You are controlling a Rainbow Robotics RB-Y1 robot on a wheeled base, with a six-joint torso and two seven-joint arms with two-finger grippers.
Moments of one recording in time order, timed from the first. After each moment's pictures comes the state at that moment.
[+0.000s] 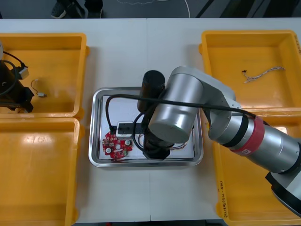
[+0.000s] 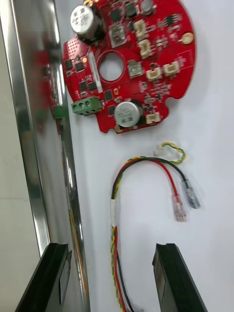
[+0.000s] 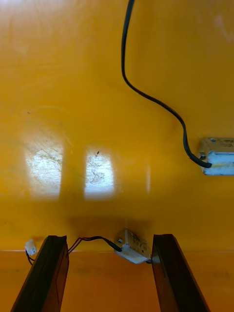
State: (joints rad) right arm -0.82 -0.39 0.81 -1.84 -0.75 1.68 1.89; left arm -0.83 0.82 -0.22 -0.93 0.77 1.57 -1.65
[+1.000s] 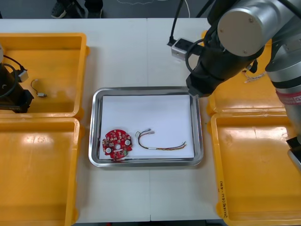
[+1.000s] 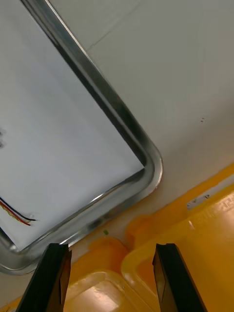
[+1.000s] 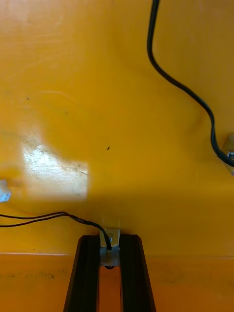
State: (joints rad) right arm -0.89 -0.48 0.32 -1.82 -0.72 1.92 1.73; left arm -0.83 0.82 -0.23 -0.90 0.77 1.56 -1.65
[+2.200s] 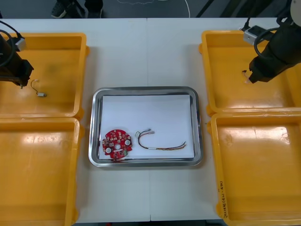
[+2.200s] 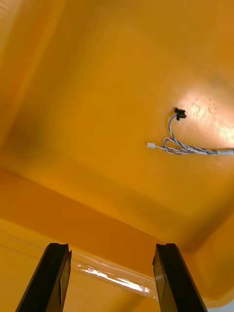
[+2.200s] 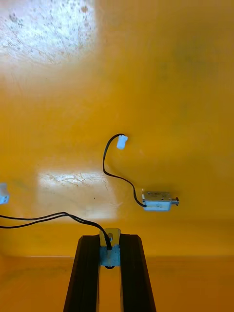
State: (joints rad) right arm -0.83 -0.63 0.03 -1.56 -0.59 1.92 1.86; left arm -0.99 0.82 -0.20 -0.89 0.74 1.58 -1.65
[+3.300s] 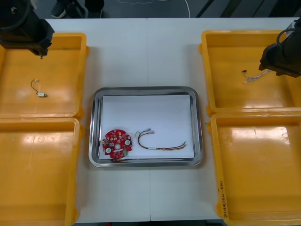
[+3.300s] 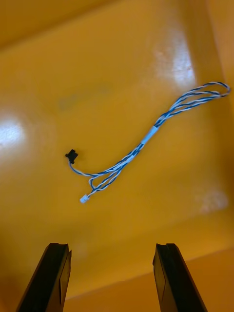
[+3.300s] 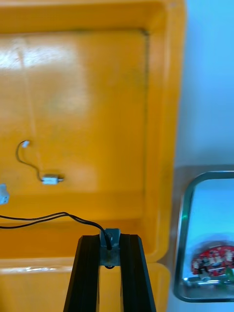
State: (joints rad) right arm -0.79 -0.63 -0.09 -1.37 -0.51 1.61 1.15; left arm -1.02 0.77 -0.14 -1.46 0.78 1.91 -1.23
